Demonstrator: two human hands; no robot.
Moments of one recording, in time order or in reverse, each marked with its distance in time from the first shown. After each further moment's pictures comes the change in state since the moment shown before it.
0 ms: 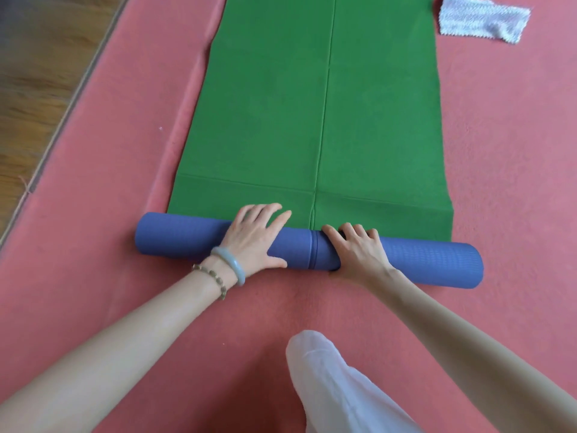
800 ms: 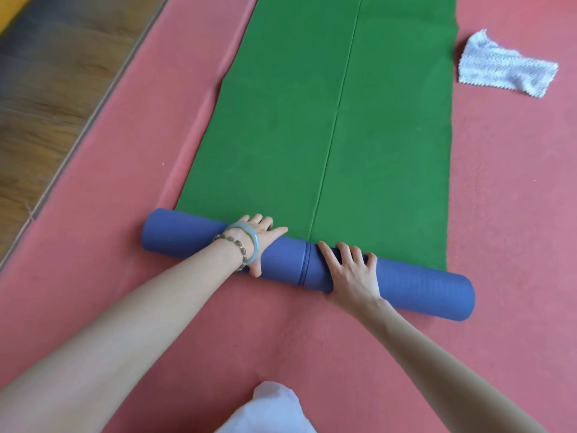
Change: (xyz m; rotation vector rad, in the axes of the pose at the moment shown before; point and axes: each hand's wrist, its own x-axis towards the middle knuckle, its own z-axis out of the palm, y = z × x) left_hand 0.122 -0.042 -0.026 0.082 -0.626 -0.043; right_hand 0.065 0.042 -0.016 0.050 -0.082 0.052
